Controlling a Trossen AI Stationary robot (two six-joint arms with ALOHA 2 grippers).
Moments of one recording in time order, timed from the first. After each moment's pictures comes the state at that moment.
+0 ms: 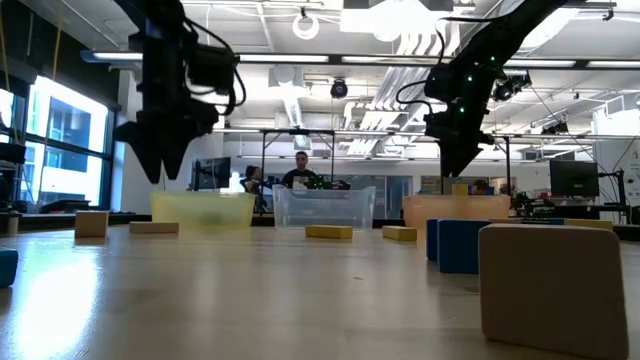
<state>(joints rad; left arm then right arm) 0.63 1.43 0.93 -1.00 0.07 -0.47 -0.96 1.57 1.16 -0.72 0.05 -0.09</state>
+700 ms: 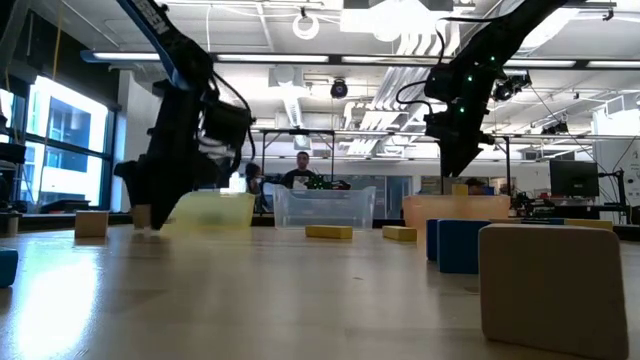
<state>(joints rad) 0.63 1.72 0.91 -0.95 0.07 -0.44 -0.96 1.57 1.16 -0.72 0.05 -0.09</state>
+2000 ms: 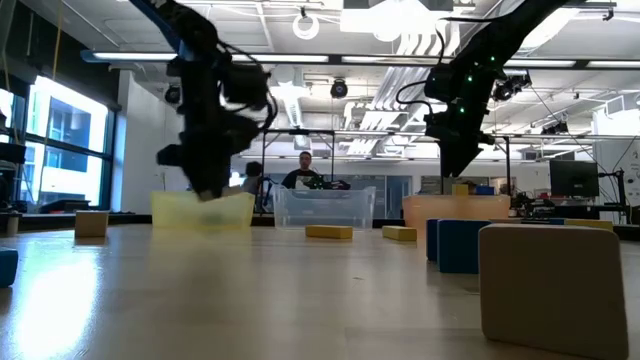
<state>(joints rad) 0.61 1.64 1.06 -0.82 0.15 -0.45 -0.96 1.57 1.16 -0.72 0.05 -0.09</state>
